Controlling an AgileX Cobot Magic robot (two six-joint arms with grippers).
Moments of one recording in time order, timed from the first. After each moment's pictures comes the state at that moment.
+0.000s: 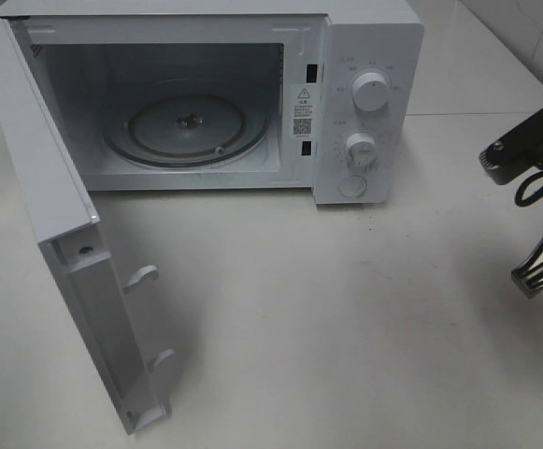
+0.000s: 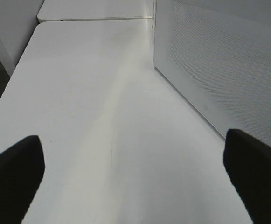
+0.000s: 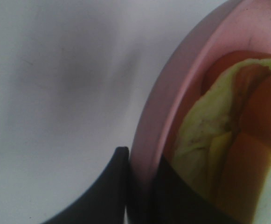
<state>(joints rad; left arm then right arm) 0.06 0.00 -0.50 -0.07 1.03 0.10 0.50 1.38 -0.70 -0.73 0.93 0.56</state>
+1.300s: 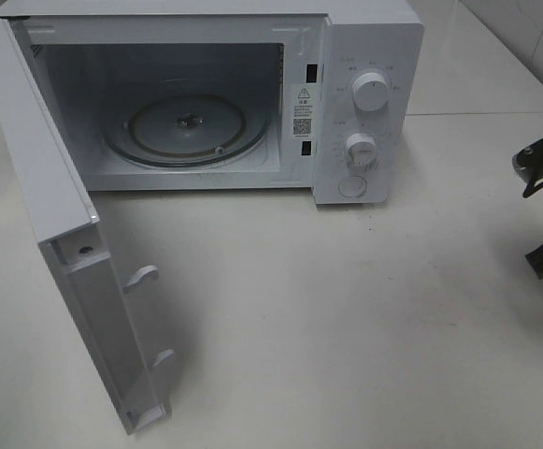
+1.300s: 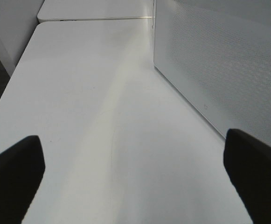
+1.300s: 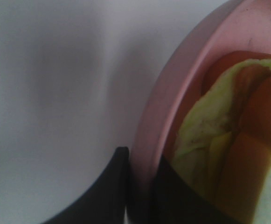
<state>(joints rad) 0.06 0.00 -0.50 -0.07 1.03 0.10 0.26 1.61 -0.71 -0.96 0.77 0.80</state>
